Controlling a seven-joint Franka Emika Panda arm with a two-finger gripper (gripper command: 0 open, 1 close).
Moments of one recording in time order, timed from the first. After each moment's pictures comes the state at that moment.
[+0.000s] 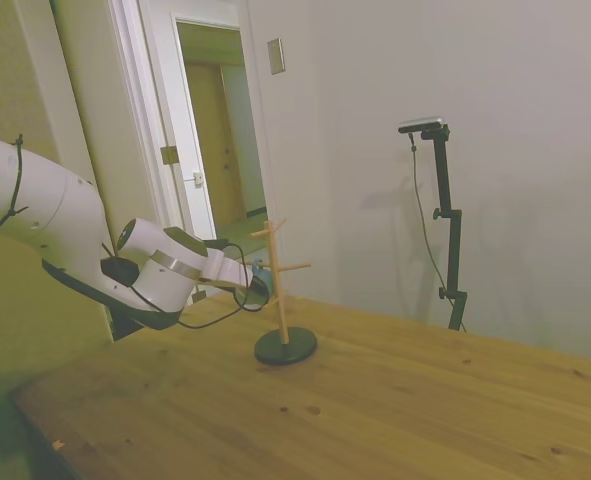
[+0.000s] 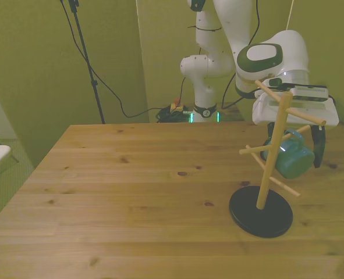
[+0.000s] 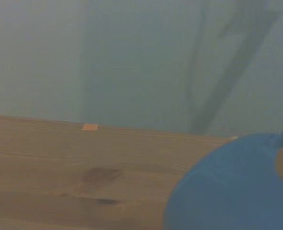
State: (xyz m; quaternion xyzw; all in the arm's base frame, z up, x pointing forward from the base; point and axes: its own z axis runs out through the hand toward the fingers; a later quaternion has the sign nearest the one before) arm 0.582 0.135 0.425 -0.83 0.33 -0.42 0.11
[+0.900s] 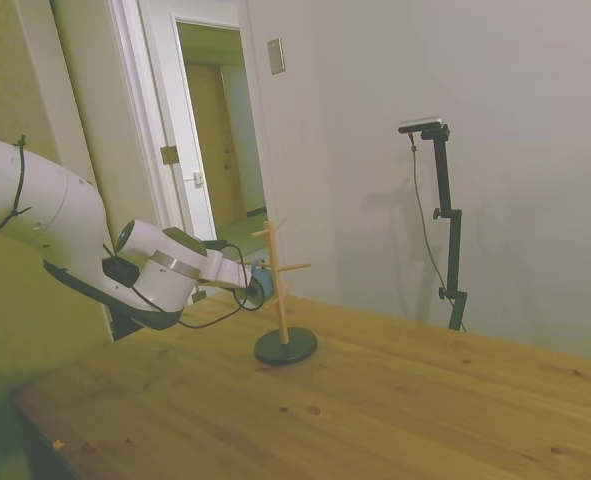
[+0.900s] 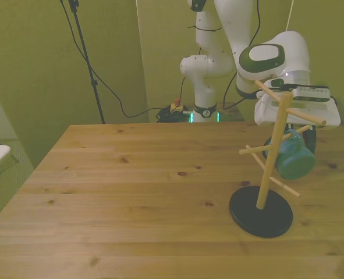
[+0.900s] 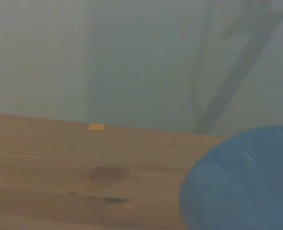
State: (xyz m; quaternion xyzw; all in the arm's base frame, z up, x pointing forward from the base) arm 0.581 0.140 0.423 -0.84 0.33 -0.42 0.12
